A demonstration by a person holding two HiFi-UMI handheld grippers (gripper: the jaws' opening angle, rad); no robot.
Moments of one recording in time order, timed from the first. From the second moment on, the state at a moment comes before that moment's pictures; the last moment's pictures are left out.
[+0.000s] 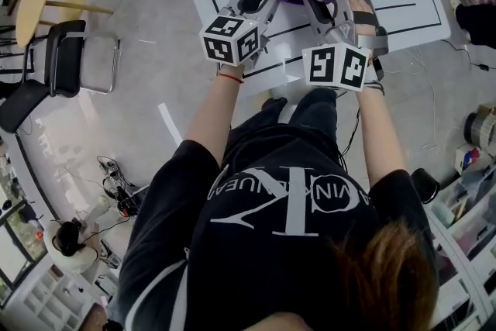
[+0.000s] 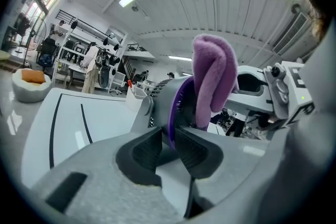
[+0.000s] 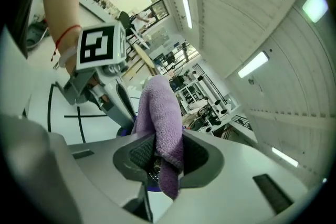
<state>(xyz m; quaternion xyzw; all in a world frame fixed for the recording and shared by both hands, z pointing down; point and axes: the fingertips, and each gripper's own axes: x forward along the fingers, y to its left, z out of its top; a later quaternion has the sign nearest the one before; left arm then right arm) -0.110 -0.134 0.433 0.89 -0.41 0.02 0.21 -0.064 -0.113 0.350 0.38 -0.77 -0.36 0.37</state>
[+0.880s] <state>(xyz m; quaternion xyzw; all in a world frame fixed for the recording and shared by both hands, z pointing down) -0.161 -0.117 0.356 0.87 -0.48 -0.02 0.10 0.045 -0.089 0.332 0.53 -0.84 0.00 0.13</state>
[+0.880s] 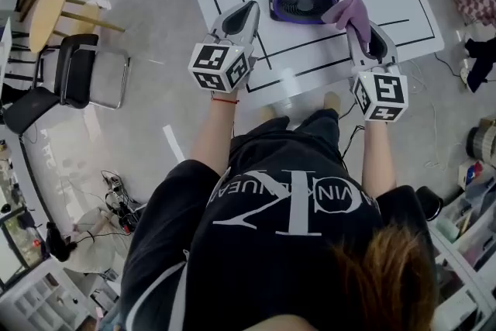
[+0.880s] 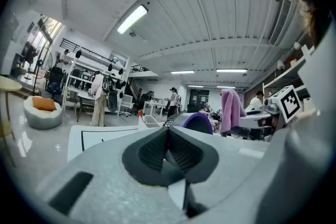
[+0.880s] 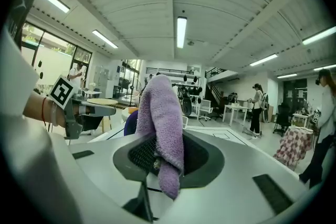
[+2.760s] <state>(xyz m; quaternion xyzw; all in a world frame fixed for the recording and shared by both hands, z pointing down) -0.205 -0.090 0.333 0.84 -0.54 -0.01 0.05 0.056 -0.074 0.356 0.55 -0.83 0.04 0.11</state>
